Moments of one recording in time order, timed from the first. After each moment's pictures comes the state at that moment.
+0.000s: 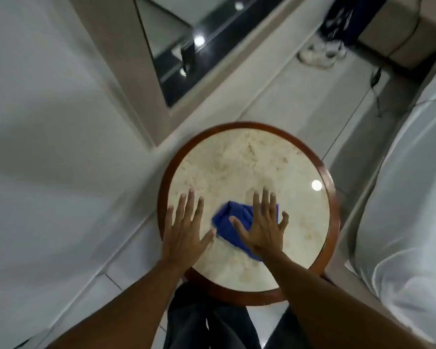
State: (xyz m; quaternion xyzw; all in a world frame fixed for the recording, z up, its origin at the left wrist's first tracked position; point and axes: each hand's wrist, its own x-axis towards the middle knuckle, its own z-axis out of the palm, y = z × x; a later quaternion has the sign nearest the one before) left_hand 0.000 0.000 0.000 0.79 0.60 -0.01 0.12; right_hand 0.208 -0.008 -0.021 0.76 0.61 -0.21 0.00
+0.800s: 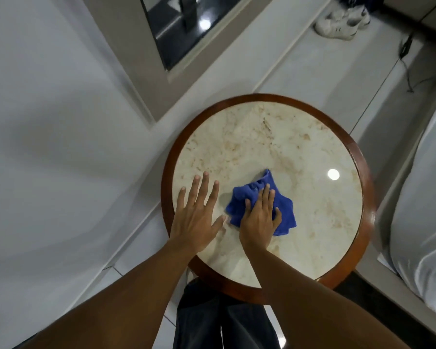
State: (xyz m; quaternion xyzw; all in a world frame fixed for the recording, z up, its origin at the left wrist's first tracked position) left_hand -0.003 0.014 -0.063 0.82 0.56 -0.07 0.07; right_hand 0.153 -0.006 -0.104 0.86 0.45 -0.22 -0.12
